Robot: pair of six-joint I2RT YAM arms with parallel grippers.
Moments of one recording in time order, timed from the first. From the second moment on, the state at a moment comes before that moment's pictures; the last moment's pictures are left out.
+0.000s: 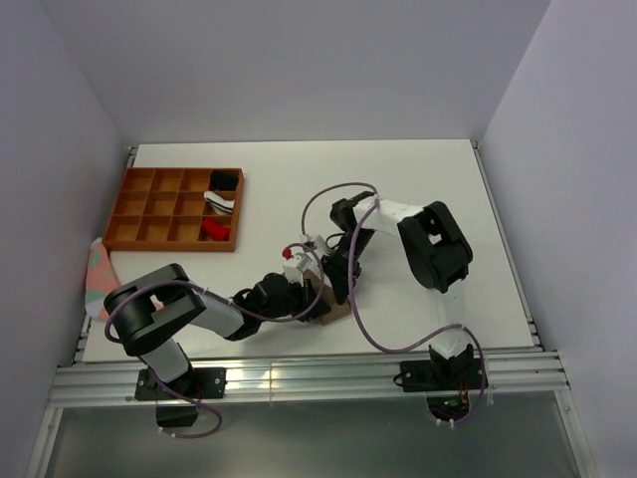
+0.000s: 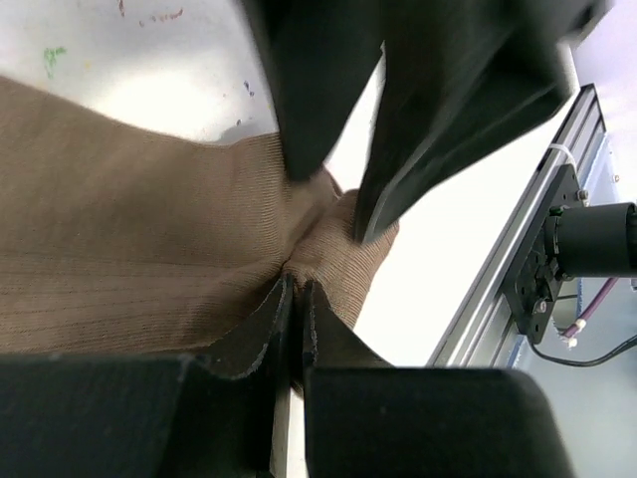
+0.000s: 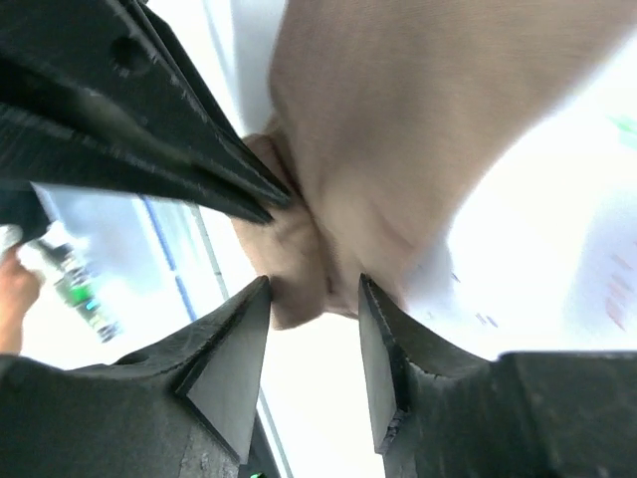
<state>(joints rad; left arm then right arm) -0.99 1.65 0.39 0.84 0.12 -0.76 0.54 2.08 1.39 -1.17 -0.76 -0.74</state>
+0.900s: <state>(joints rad) -0.86 1.69 0.56 0.50 0.34 -0.88 0.56 1.30 0.83 -0.65 -0.51 -0.70</state>
